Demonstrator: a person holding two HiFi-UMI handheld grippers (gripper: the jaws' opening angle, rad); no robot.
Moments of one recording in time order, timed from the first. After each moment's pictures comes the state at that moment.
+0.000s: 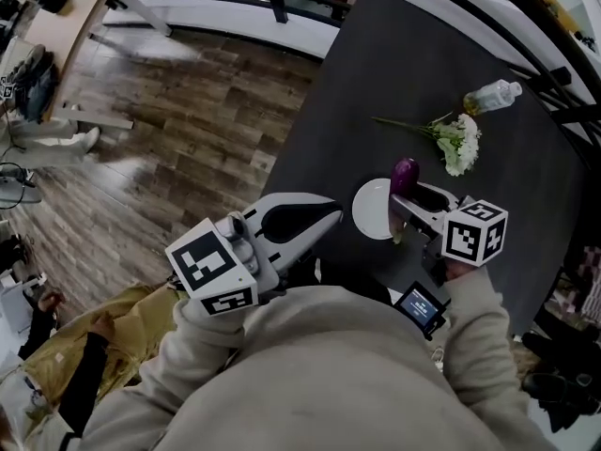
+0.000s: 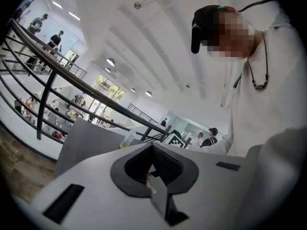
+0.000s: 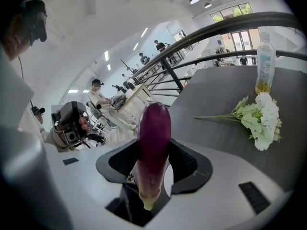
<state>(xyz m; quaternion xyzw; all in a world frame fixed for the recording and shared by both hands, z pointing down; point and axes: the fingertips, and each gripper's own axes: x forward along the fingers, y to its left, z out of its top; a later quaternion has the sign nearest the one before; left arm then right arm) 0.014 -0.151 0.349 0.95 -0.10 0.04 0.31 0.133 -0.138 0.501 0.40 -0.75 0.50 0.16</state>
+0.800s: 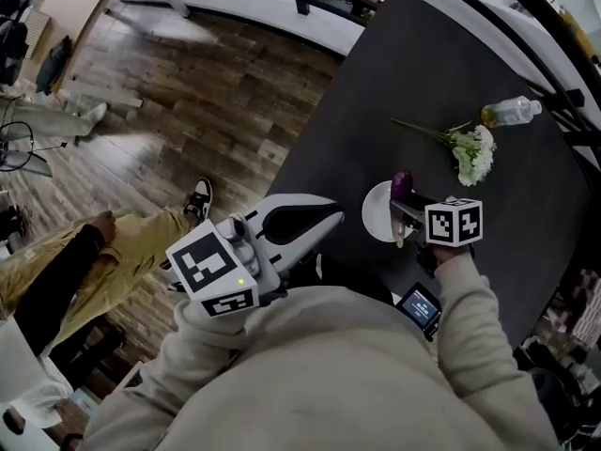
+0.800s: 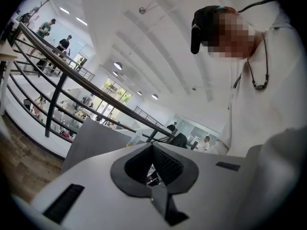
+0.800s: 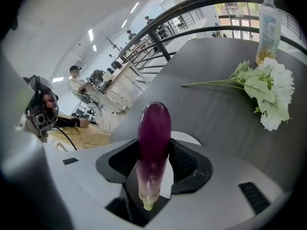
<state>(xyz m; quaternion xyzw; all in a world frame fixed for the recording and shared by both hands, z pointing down) -0.010 -0.147 0.361 0.94 -0.14 0.03 0.32 0.132 -0.114 0.612 0.38 -0.70 0.55 0.27</state>
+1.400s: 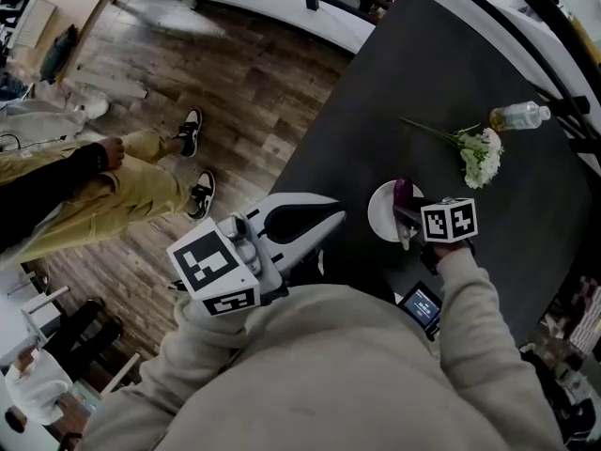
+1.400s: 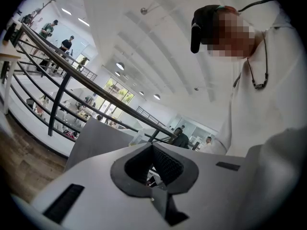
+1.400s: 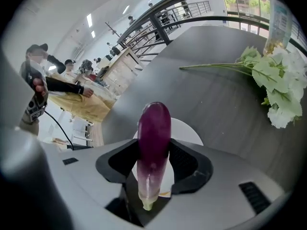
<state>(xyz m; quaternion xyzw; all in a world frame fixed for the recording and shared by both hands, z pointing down) -0.017 -0.149 0.366 0.93 -0.15 0.04 0.32 0.139 -0.097 0.654 0.35 -0.68 0.54 0.35</state>
